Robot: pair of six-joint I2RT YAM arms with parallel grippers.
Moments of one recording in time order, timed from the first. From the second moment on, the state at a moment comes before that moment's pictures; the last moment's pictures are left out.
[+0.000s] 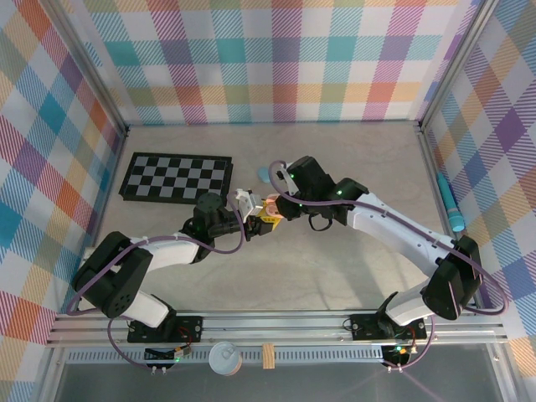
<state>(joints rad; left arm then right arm) -0.56 1.48 0.54 0.79 0.70 0.08 0.80 1.45 1.29 -0.70 -0.02 0.30</state>
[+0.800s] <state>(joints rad) -0.56 1.47 0.54 0.77 0.70 0.09 0.81 1.45 1.28 -0.72 -0.03 0.21</state>
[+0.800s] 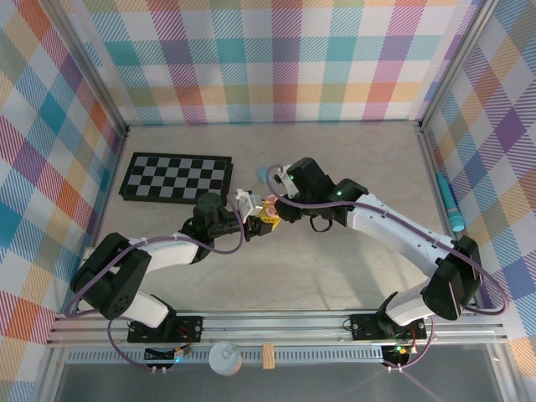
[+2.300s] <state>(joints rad) -0.50 1.45 0.49 0.92 0.69 0.09 0.64 1.04 0.89 -0.40 -0.06 0.35</state>
